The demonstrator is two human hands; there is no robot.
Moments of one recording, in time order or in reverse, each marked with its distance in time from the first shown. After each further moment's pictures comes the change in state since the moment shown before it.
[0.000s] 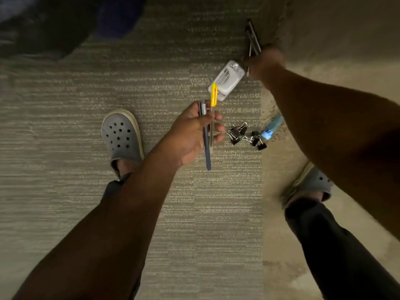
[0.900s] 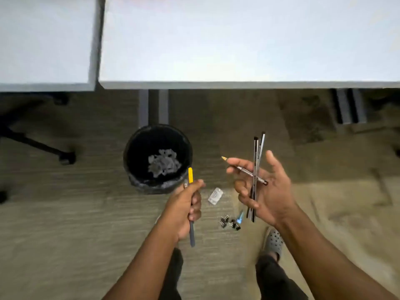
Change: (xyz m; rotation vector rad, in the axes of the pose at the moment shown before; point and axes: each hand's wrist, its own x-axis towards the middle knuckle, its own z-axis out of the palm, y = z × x) left_hand -0.394 0.249 0.083 -0.055 0.021 0.194; right_hand -0.487 -0.190 -0.373 1.466 -0.648 -0.359
